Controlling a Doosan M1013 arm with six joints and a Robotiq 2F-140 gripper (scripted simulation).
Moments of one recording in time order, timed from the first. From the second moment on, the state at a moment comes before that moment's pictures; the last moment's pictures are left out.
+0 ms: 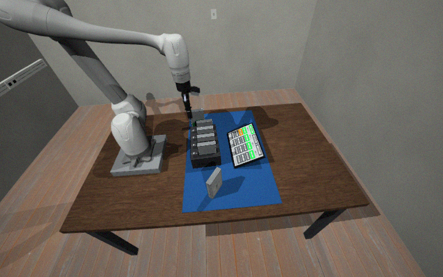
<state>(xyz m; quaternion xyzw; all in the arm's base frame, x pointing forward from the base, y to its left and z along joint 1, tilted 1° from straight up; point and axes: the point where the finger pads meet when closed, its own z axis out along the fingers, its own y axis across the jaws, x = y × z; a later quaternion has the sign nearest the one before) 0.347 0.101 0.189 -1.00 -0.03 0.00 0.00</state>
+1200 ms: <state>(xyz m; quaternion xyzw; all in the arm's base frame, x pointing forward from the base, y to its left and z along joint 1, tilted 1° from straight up) 0.348 0.102 0.122 -1.00 -0.03 0.00 0.00</state>
